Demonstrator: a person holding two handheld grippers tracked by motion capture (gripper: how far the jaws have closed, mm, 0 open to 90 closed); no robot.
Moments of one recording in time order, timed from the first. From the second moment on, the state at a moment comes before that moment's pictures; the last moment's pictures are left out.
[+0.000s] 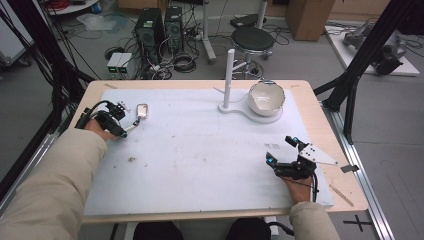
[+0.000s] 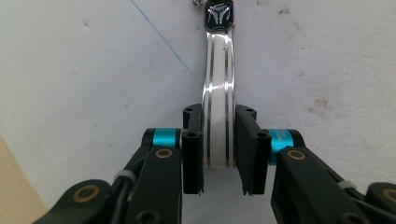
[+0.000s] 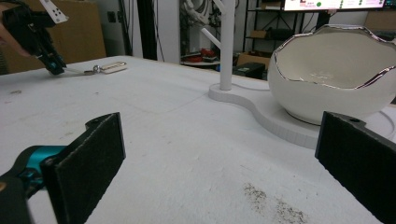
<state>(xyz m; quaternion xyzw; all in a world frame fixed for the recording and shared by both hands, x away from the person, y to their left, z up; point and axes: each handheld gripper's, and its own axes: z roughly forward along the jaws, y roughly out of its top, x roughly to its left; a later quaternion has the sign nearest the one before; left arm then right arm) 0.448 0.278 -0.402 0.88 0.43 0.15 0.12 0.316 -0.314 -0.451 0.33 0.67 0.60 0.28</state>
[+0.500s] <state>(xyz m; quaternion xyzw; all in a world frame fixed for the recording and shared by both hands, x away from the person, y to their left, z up) 0.441 0.278 -0.395 0.89 0.40 0.18 0.14 0.316 -0.313 -0.451 0.32 0.67 0.60 0.28</state>
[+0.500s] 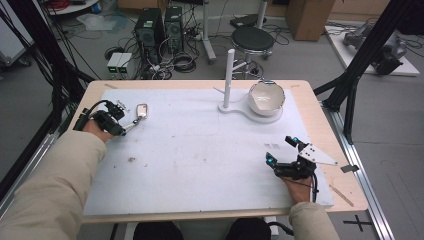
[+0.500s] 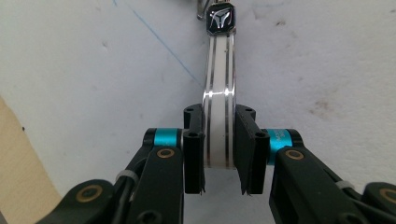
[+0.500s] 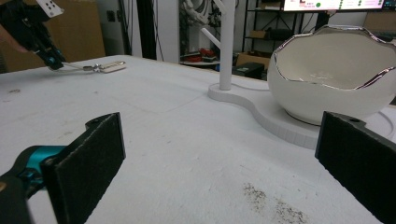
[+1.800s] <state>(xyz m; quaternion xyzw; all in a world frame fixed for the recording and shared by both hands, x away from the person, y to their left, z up) 0.372 0.187 -0.293 0.89 0.19 0.14 0.39 0.345 -0.263 -0.339 0.20 0.76 0.60 0.15</state>
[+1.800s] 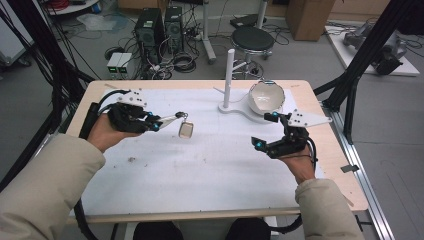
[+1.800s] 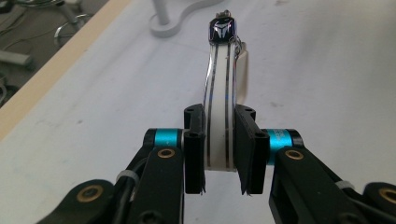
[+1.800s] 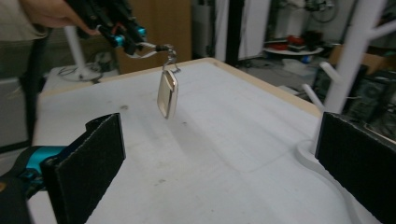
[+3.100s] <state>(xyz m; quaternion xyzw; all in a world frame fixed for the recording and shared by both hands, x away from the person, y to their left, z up) 0.345 0.088 -0.295 0.91 0.04 0.07 0.40 0.367 -0.159 -0.301 0.02 0.91 0.41 0.00</state>
